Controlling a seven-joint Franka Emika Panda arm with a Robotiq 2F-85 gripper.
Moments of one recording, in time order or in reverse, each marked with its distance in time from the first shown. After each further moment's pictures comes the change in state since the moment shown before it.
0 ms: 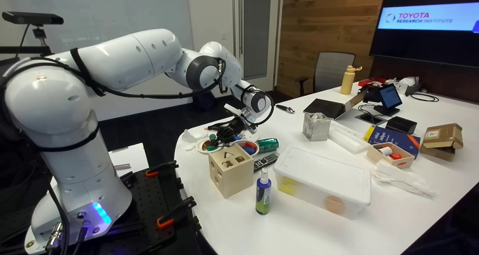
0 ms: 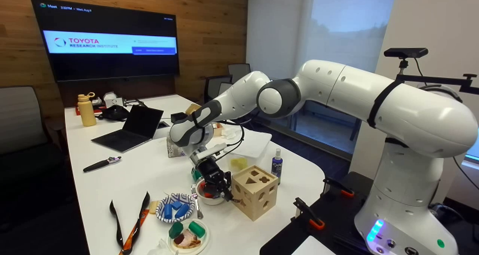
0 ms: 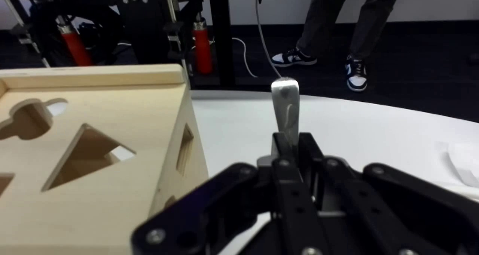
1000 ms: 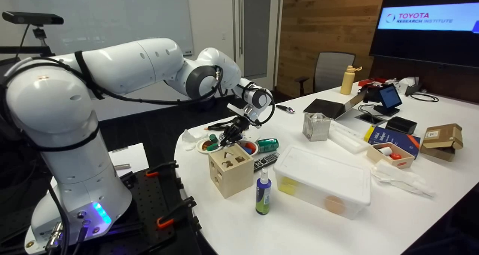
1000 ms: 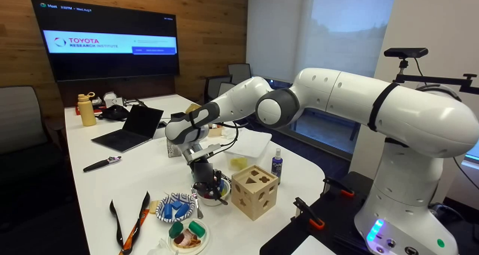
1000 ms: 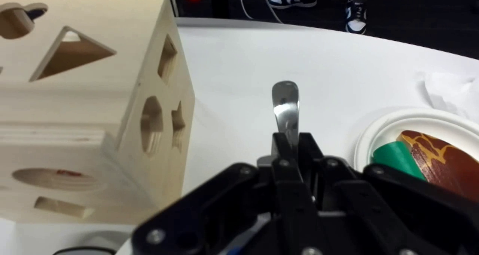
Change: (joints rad) arm 0.023 0.084 0.000 0.193 -0.035 0.079 -0.014
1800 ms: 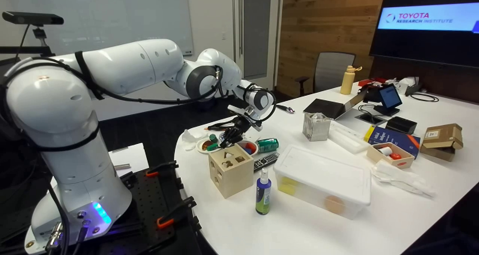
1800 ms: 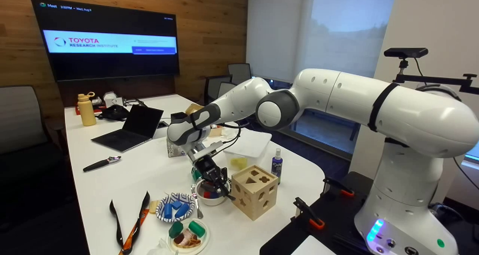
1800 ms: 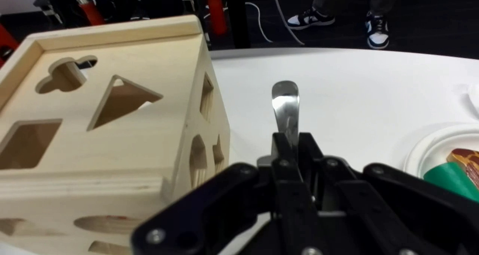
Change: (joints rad) arm 0.005 0.009 -0.041 0.008 -0.010 -0.100 0.058
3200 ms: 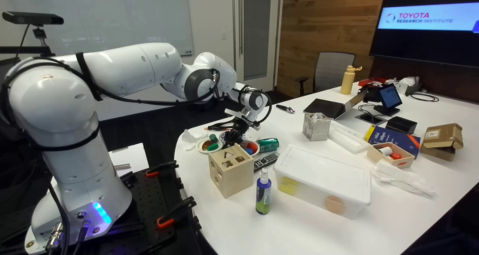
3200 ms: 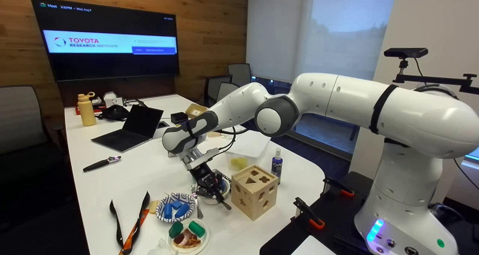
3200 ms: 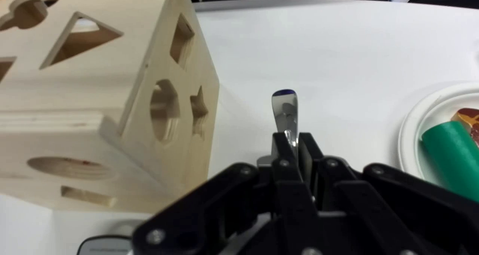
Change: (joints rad) arm 0.048 0.040 -0.004 0.040 -0.057 0.110 -0.006
